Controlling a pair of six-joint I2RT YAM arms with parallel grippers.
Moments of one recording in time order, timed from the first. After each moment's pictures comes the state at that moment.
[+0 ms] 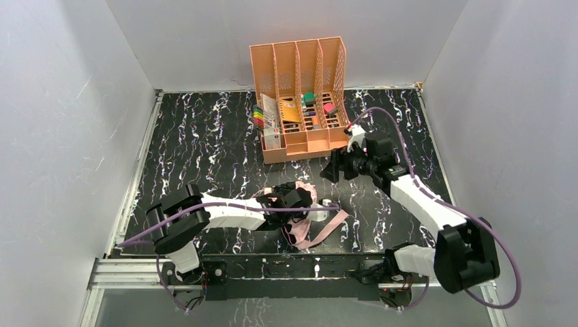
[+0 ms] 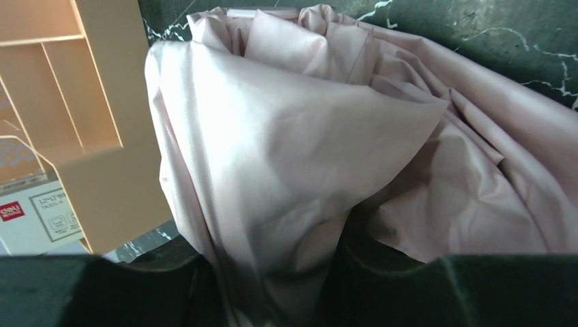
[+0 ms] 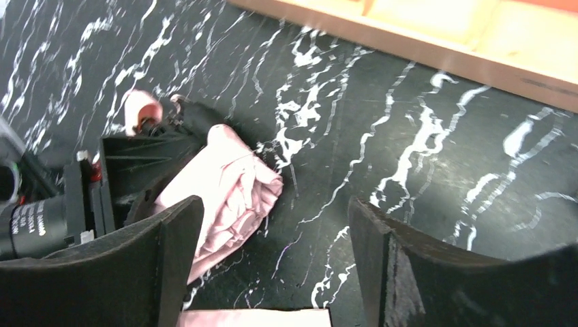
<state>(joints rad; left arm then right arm) -1.15 1.67 0.83 -0.03 -0.42 0.71 0.35 1.18 0.71 -0.14 -0.47 0.18</state>
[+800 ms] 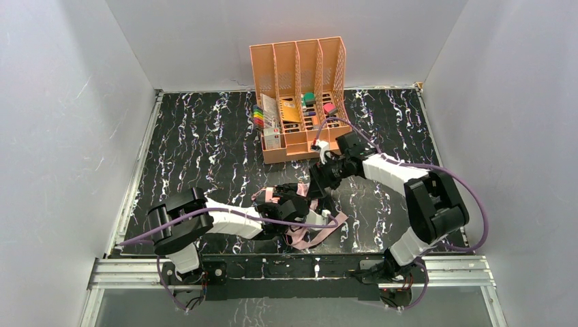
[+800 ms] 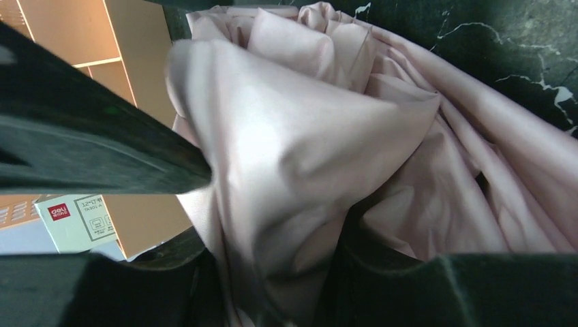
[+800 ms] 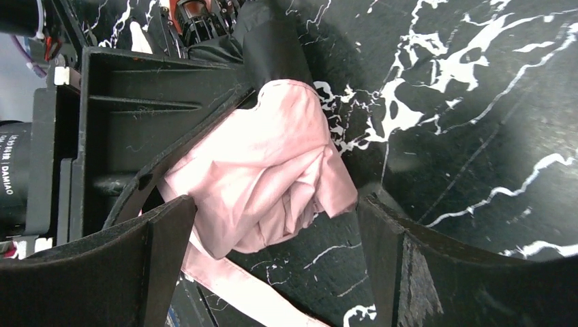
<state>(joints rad) -1.21 1.68 0.71 0.20 -0.49 0.85 0.46 1.58 0.91 -0.37 -0.77 -0.11</state>
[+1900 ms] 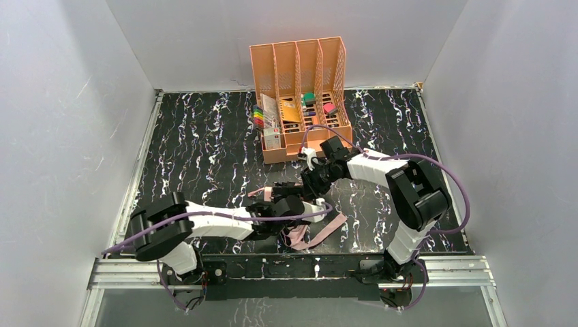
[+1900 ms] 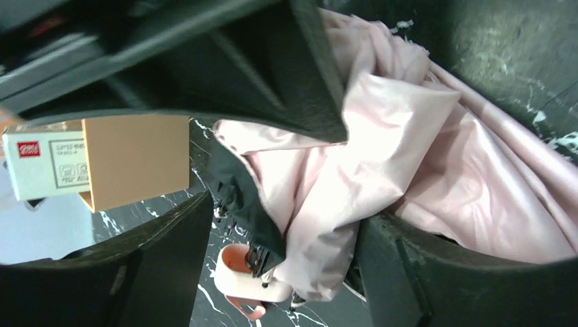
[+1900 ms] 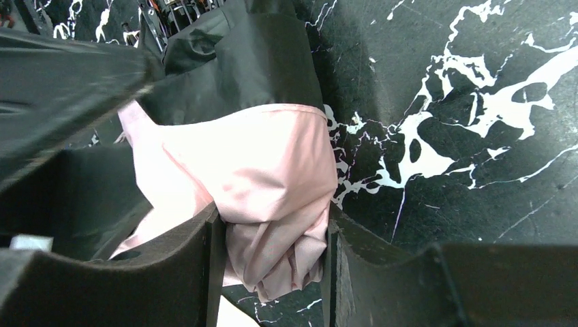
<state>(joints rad) -1.21 1.58 0.69 0.16 -0.52 0.63 0.57 1.75 0.96 -0.34 -0.71 -0.11</state>
